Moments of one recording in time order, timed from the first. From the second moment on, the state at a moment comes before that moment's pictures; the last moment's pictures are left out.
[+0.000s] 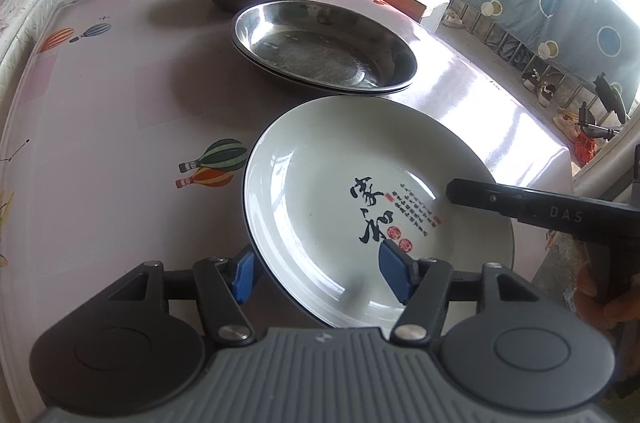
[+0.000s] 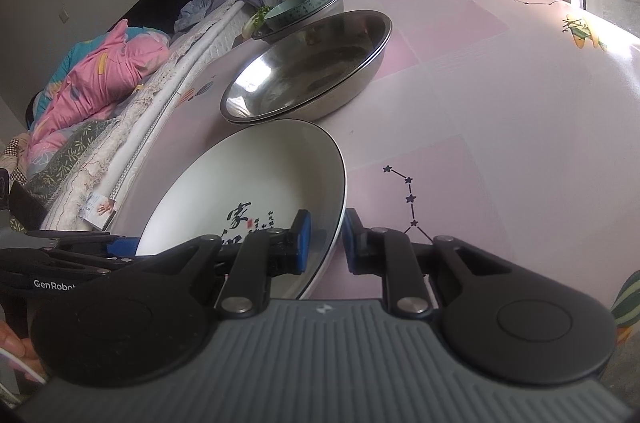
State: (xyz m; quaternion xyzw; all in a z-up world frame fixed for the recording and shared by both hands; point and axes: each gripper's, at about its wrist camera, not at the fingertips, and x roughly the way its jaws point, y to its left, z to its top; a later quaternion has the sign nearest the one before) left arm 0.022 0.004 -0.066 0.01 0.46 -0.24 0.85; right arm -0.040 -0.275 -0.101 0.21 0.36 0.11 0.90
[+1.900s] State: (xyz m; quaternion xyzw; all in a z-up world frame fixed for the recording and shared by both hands) left arm 0.021 -0.027 -0.069 0.06 0.45 -0.23 0.86; right arm -0.055 -0.257 -0.091 0.11 0.35 0.07 0.93
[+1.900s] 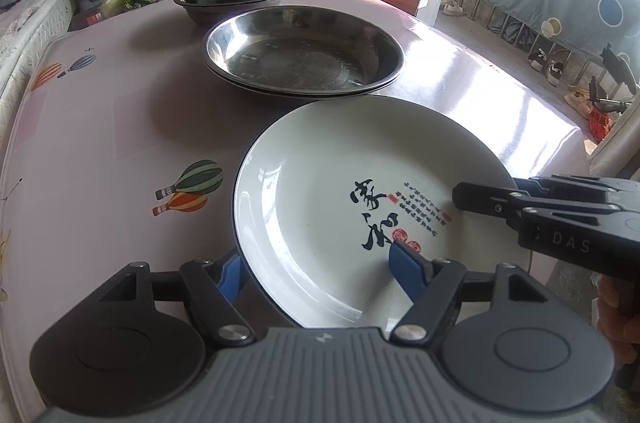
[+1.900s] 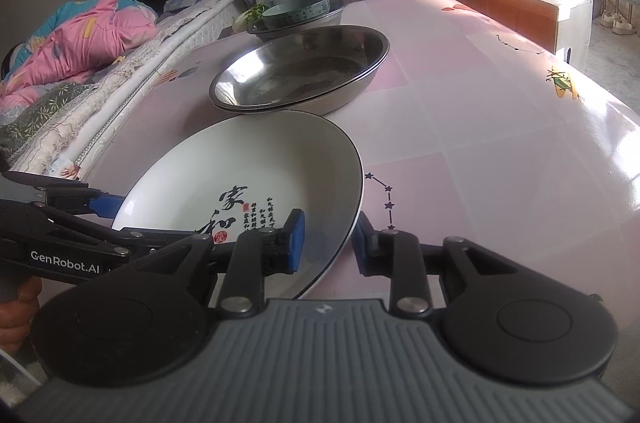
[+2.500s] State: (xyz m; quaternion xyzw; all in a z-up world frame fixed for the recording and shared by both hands) left arm 0.014 -0.037 -0.070 0.08 0.45 -0.25 0.86; right arm -0.057 -0.264 -0.090 0.11 0.35 0.06 0.93
